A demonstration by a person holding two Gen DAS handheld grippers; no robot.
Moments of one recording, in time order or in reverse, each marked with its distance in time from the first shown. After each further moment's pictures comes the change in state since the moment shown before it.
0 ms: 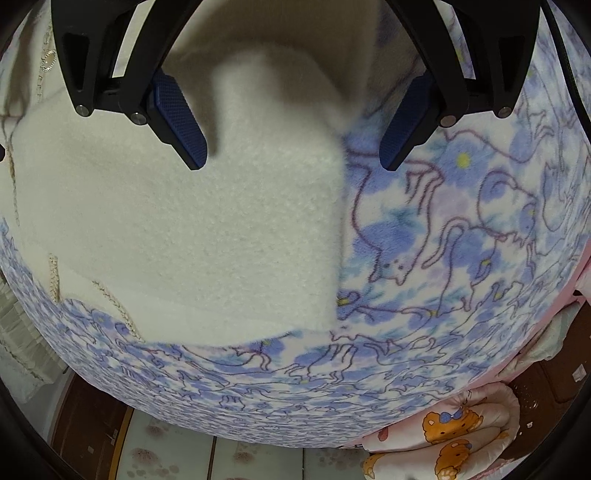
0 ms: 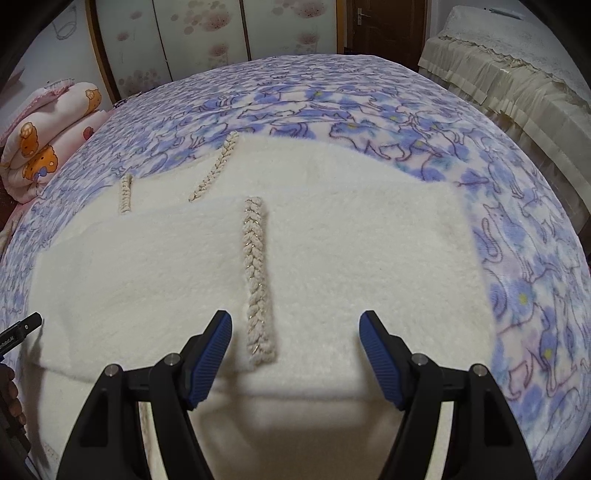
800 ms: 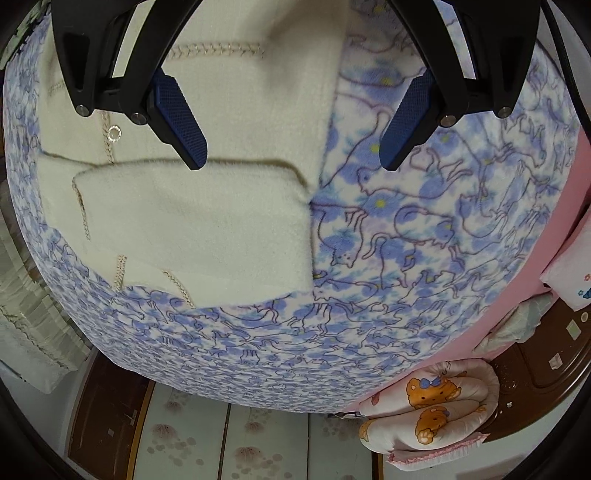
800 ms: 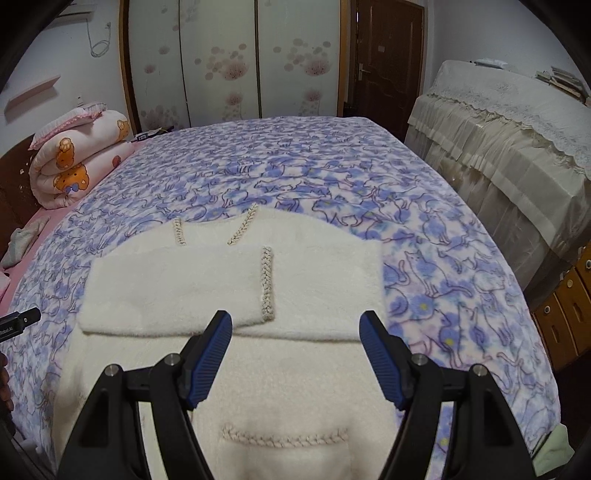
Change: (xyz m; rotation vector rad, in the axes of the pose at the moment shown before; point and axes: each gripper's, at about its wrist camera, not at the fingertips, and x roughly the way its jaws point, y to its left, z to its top) left arm -0.165 0.019 -0.048 0.021 -0.094 -0.027; right arm -0.186 -0.013 -0.038 -0.057 -0.206 -0.023
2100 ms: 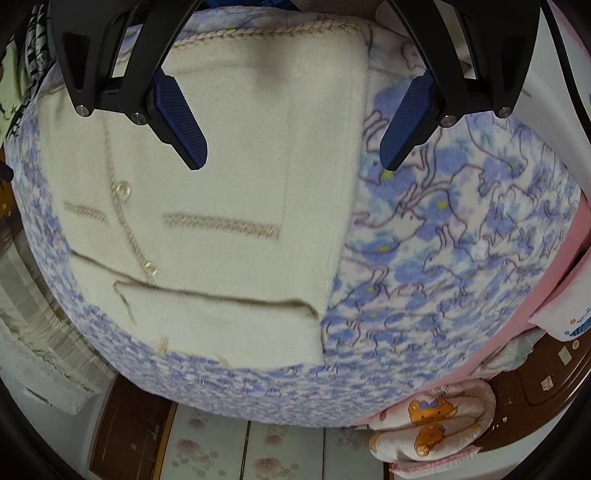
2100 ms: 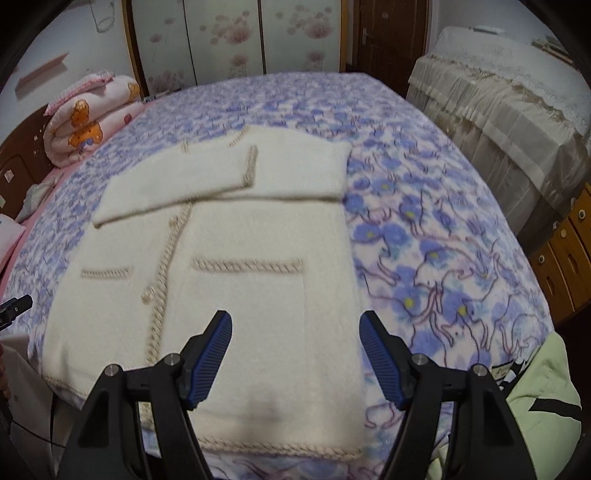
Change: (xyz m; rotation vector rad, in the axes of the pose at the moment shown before) left arm -0.078 -0.001 -0.180 0.036 0.057 -0.043; right arm -0.064 -0.066 -0.147 -0.018 0.181 0.052
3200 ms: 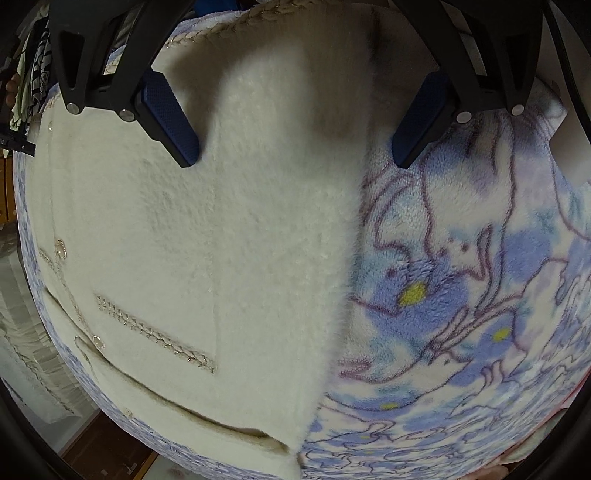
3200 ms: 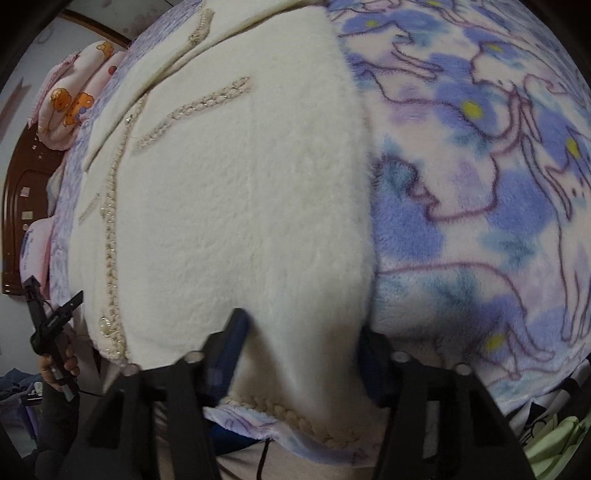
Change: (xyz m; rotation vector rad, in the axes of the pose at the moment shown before) left arm 0.115 0.041 -0.049 -0.089 0.275 -0.123; right arm 0.118 -0.055 -0.067 0.195 0.490 0.344
